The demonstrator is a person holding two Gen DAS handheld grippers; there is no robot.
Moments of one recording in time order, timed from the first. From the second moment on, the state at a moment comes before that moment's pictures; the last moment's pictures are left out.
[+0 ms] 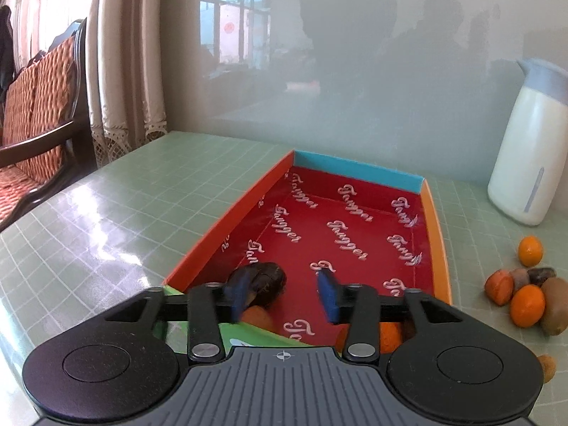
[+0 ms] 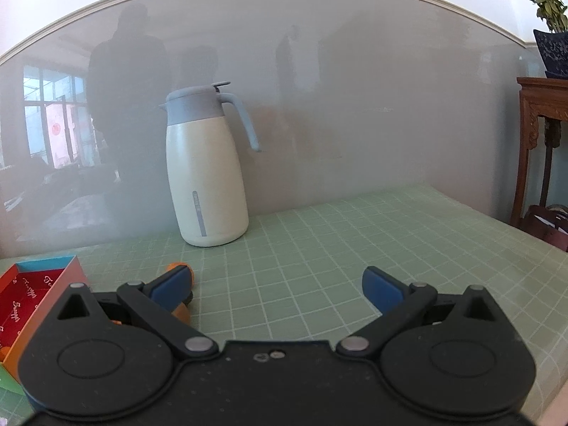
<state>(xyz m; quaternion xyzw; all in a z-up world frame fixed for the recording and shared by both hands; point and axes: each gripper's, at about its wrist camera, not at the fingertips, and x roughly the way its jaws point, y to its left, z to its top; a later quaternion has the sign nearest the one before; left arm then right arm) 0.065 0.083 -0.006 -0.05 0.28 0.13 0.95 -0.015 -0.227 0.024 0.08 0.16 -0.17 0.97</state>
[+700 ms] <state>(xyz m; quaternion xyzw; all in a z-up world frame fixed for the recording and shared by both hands) 0.011 0.127 0.023 -0.03 0.24 0.19 0.95 -0.016 -0.220 0.023 0.07 0.17 -0.16 0.97</state>
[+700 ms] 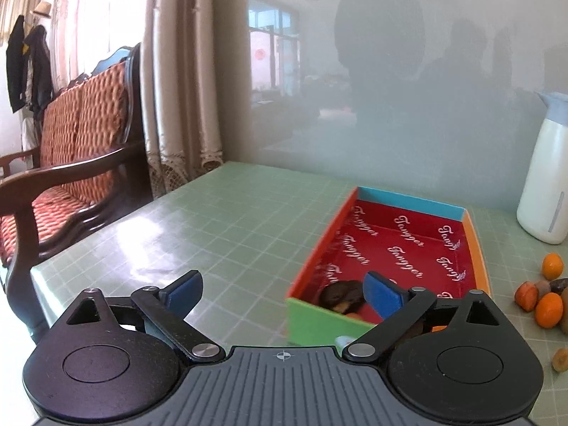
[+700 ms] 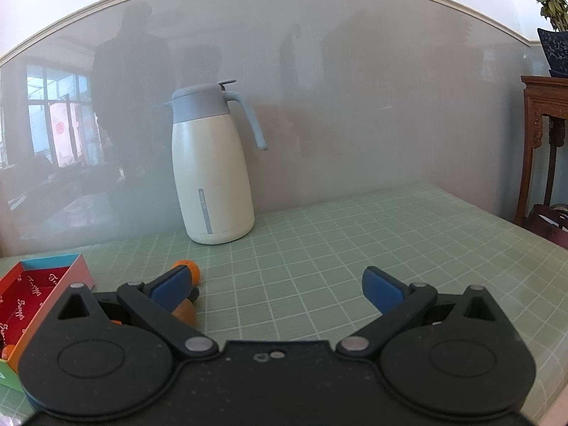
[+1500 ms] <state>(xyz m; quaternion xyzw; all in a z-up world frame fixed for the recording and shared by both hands) -0.034 0.186 0.020 -0.07 0.21 0.26 0.94 0.014 -0.156 -0.001 0.04 0.26 -0.02 0.96</state>
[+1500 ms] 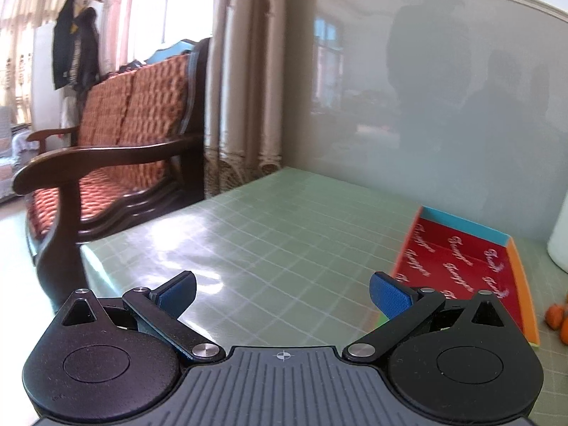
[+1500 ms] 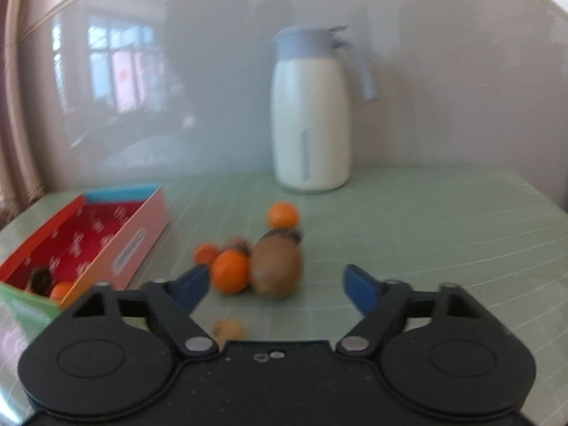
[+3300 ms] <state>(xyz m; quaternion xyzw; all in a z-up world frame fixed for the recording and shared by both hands) -0.083 0.270 0.016 -0.10 0.20 0.34 0.91 0.040 -0.032 0.004 0.01 0.24 0.14 0.96</state>
